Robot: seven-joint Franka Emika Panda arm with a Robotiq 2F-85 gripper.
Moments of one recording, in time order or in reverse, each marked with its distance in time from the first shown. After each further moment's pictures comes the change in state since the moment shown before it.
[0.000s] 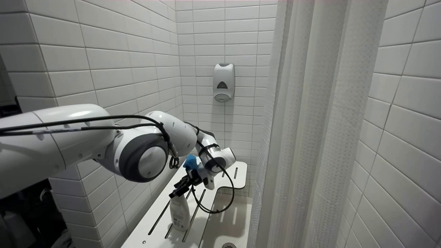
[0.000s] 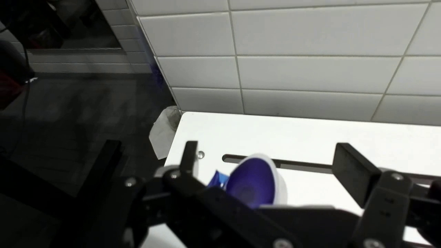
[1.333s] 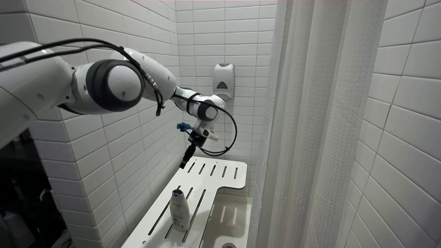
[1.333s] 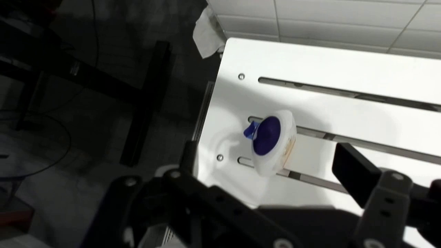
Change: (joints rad) arm 0.209 -0.442 -0.206 -0.289 -0.261 0.050 0.104
